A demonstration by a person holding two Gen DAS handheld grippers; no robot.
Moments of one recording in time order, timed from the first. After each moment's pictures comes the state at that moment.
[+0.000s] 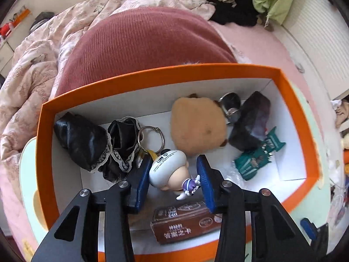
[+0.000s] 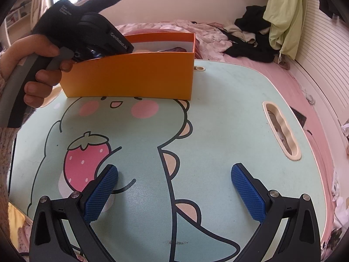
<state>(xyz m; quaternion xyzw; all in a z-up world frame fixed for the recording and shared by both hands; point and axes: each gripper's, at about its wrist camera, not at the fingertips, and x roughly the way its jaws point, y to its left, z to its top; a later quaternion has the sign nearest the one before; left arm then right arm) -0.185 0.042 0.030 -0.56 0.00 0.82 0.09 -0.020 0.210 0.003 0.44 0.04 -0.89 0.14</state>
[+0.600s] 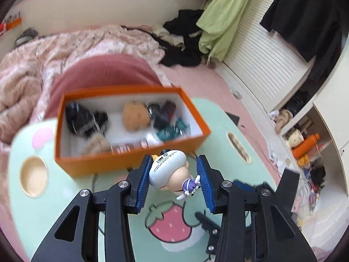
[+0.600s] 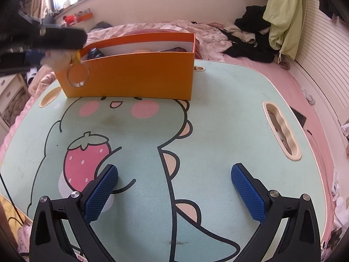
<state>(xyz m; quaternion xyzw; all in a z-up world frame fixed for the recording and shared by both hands) -0.064 0.033 0.093 -0.45 -0.09 0.85 0.23 -0.018 0.212 0.002 0.44 0.04 -0.89 0.15</state>
